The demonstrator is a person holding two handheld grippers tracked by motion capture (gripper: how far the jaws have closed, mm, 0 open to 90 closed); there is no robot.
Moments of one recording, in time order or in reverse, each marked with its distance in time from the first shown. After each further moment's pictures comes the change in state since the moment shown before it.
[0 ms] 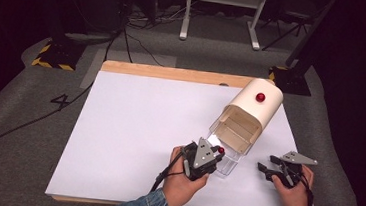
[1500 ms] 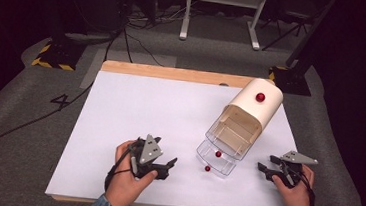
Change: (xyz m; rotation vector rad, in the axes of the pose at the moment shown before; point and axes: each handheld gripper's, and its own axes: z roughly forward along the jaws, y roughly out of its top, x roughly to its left) left arm 0.072 -0.046 -0.098 0.162 0.138 -0.003; right arm -0.001 0.001 0.000 0.007 0.006 0.007
